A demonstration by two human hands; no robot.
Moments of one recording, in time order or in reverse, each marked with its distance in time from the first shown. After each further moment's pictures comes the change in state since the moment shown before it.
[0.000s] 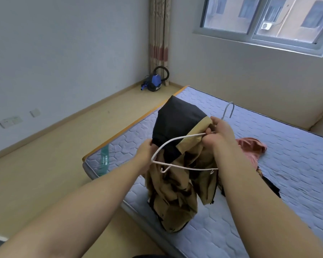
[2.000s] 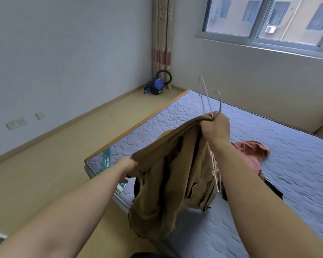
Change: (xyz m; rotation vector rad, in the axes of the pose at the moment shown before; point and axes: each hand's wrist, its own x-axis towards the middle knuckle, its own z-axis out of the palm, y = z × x) left_hand 0.024 -0.063 -0.048 0.105 0.086 -0.399; right_hand 0.023 -0.012 -0.013 -1.149 -0.122 -0.919
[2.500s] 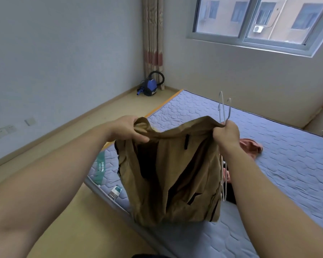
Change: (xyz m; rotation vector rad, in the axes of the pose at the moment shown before) left_hand -0.045 0.130 -0.052 0.515 -0.223 0.751; right_hand 0.015 0.039 -0.031 -0.122 0.071 0.199
